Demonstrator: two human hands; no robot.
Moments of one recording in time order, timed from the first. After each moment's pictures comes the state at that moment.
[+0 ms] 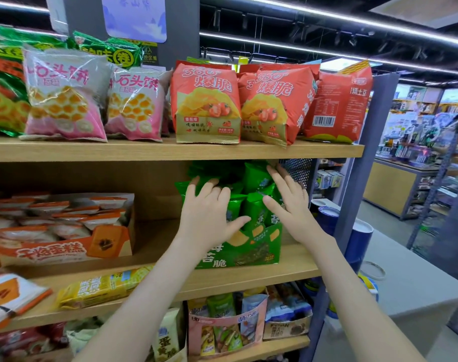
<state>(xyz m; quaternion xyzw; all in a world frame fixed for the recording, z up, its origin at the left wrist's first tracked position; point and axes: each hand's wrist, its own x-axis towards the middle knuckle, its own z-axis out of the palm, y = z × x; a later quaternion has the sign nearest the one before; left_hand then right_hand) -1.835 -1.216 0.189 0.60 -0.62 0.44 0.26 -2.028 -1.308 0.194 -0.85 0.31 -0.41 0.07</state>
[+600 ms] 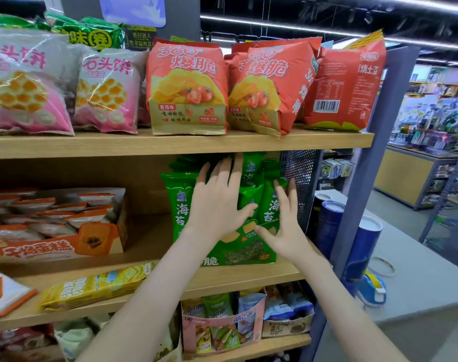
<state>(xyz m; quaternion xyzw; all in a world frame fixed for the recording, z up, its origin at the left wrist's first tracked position) -1.864 -1.252 0.197 0.61 -0.61 0.41 0.28 -2.026 -1.334 0.131 -0.83 0.27 -0.46 0.16</state>
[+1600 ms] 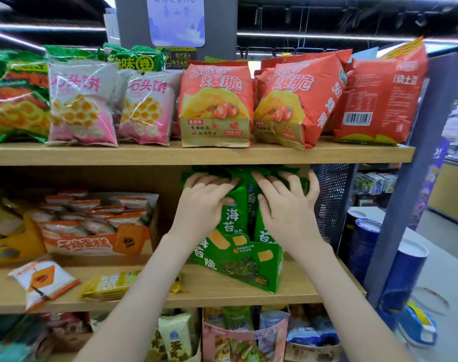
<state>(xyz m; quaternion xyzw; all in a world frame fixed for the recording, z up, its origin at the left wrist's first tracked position) -1.804 -1.225 0.204 0.53 -0.63 0.43 0.37 -1.977 -1.306 0.198 -0.78 0.28 -0.50 -0.26</state>
